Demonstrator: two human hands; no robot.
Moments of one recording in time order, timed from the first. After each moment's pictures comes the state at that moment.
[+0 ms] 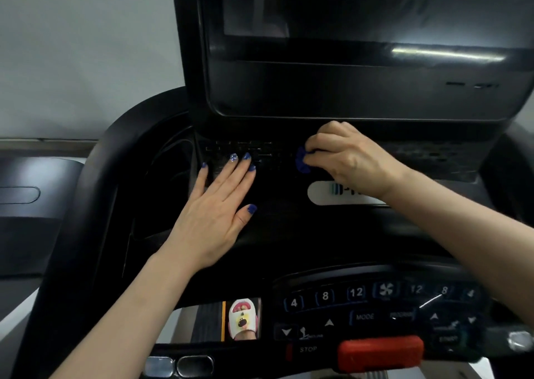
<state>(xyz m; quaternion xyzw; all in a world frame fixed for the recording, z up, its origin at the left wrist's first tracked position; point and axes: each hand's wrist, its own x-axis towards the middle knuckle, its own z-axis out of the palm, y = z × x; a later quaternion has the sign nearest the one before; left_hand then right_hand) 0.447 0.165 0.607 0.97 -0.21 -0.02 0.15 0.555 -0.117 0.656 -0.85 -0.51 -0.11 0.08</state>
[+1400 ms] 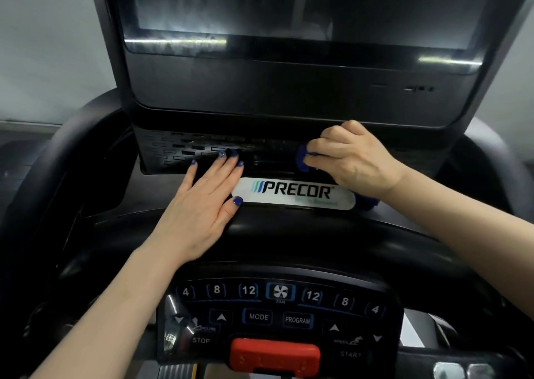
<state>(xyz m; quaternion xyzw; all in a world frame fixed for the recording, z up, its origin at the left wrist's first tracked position) 0.443 0.046 0.626 0.98 -0.13 -0.04 0.16 0.580 -0.244 0.642 -0.77 -0.57 -0.27 0.04</state>
